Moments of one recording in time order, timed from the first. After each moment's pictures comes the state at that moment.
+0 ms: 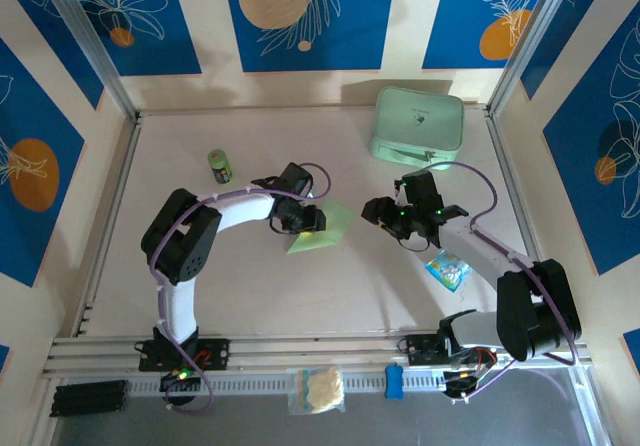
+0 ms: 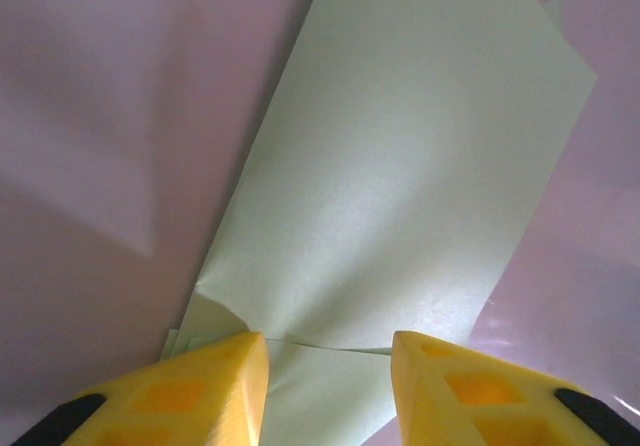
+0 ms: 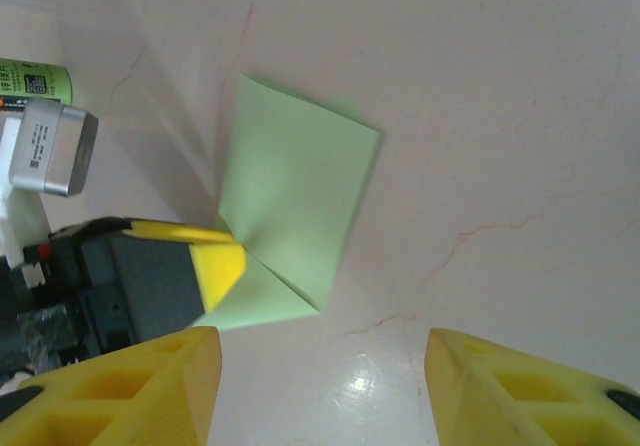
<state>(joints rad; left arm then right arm) -0.64 1.94 1.23 -0.42 0.37 -0.63 0.33 1.31 0.73 -0.31 -0.38 0.78</state>
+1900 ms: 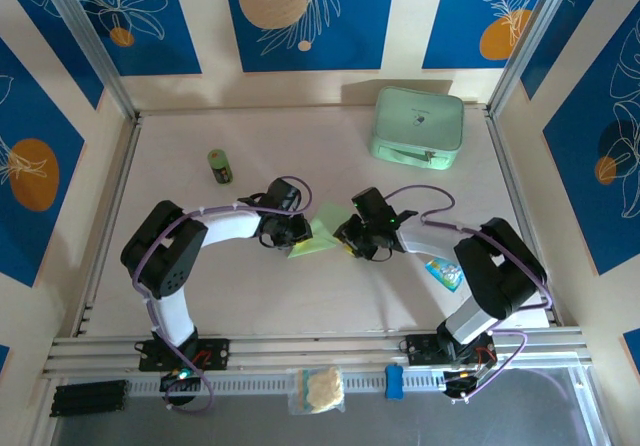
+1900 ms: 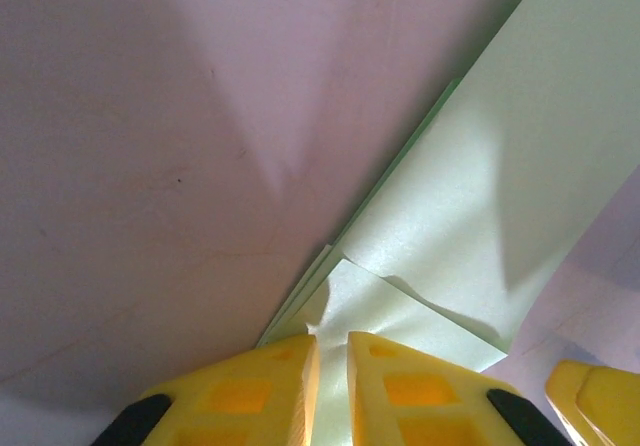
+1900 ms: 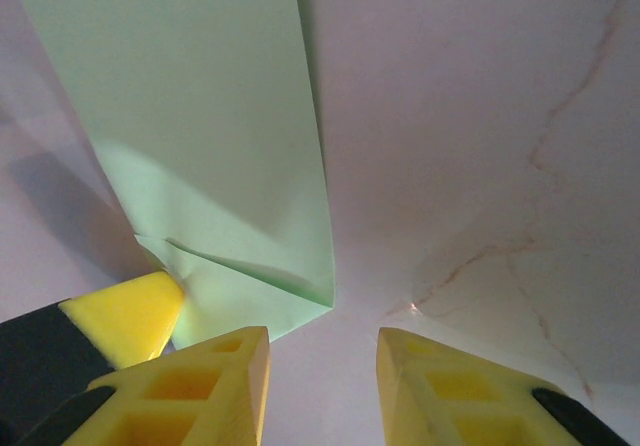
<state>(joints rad) -0.64 1.81 0.99 -0.26 0.30 -0.91 0.61 1.58 0.76 -0.20 -0.24 1.29</state>
